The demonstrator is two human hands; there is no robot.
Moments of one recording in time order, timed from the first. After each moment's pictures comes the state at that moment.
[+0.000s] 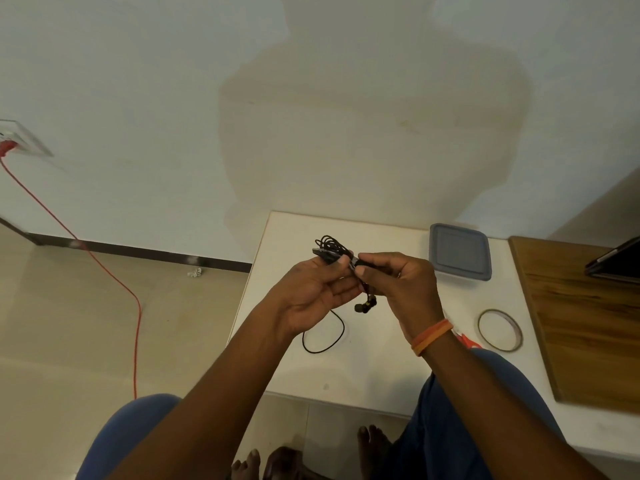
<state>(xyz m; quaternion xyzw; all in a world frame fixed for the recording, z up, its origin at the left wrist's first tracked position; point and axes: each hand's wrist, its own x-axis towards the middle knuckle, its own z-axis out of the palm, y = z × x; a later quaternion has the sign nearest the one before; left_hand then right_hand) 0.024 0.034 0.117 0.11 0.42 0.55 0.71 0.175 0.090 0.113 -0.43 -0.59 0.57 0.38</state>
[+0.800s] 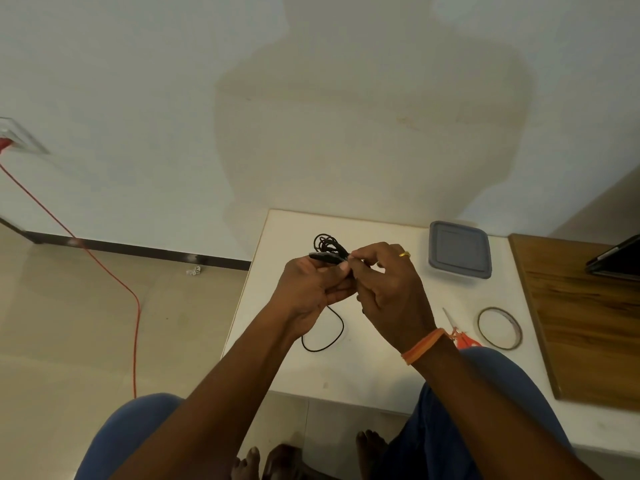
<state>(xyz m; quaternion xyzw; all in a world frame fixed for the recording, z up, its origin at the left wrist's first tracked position) 0.026 0.031 0.106 0.19 0.47 0.60 0.62 0.170 0.076 0.118 -0.31 -0.88 0.07 0.34</state>
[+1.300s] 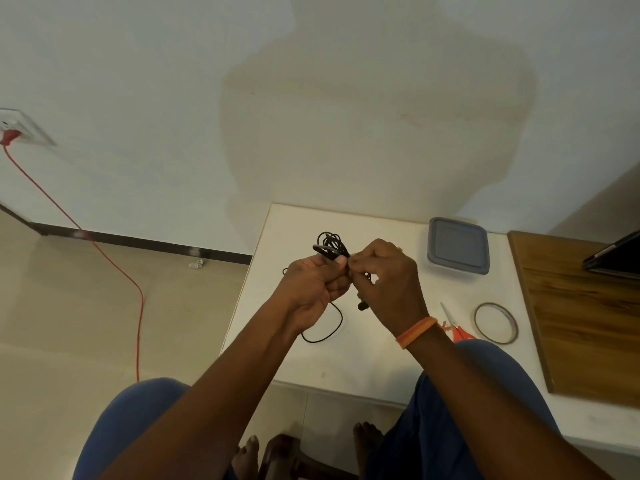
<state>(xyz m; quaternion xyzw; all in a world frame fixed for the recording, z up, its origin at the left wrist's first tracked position) 0.034 0.031 0.099 0.12 0.49 0.58 0.63 0.169 0.081 0.114 -0.34 -0.85 0.21 0.34</state>
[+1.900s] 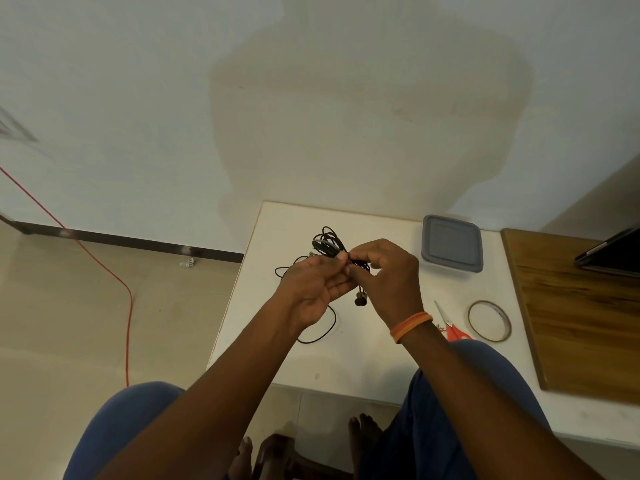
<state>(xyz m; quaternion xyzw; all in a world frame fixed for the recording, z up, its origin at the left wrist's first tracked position) 0.041 0.046 0.087 0.05 0.48 0.60 0.64 0.170 0.091 0.103 -0.41 -0.78 0.31 0.36</state>
